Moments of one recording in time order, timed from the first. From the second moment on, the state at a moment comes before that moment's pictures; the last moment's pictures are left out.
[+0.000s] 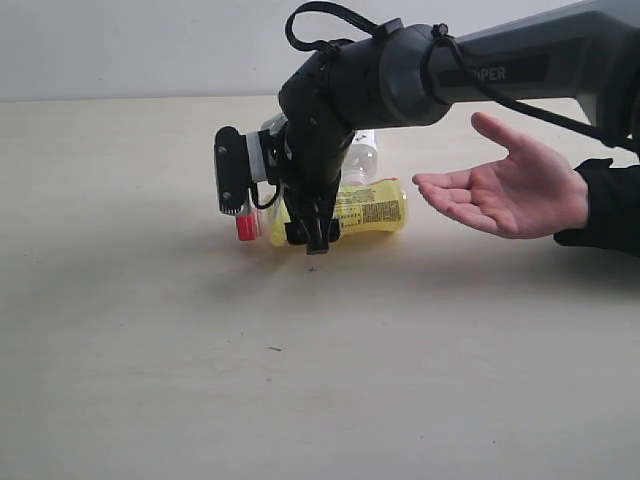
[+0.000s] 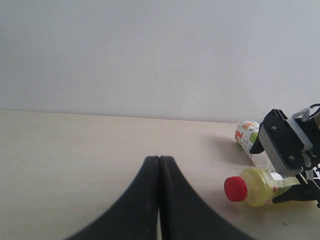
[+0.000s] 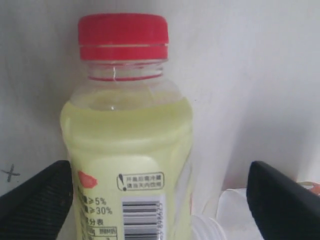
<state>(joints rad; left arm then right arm) -0.07 0.01 0.00 0.06 0.13 -0.19 0.71 2.20 -1.58 -0.31 0.63 -0.77</state>
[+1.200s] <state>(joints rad) -0.07 0.01 0.00 0.06 0.13 -0.19 0.71 2.25 -1.58 -0.32 0.63 -0.75</state>
